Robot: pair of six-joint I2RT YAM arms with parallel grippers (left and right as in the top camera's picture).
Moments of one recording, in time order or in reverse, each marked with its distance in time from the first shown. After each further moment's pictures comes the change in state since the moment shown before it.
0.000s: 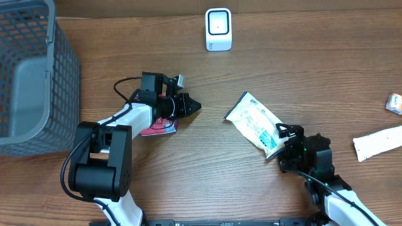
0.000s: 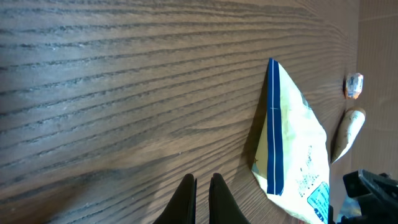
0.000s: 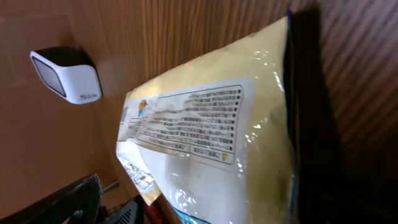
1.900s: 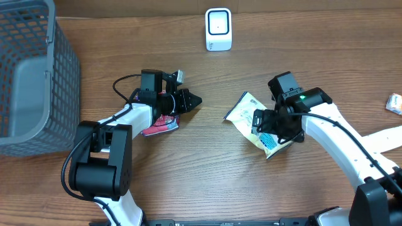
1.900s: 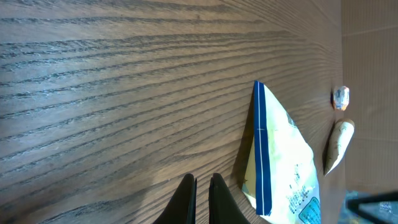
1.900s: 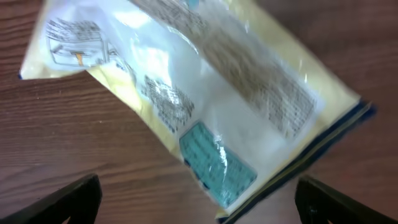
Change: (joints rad) left arm 0.000 0.006 -0.001 0.106 0.008 -0.045; right arm 0.151 0.489 0.967 -1.205 0.063 -1.094
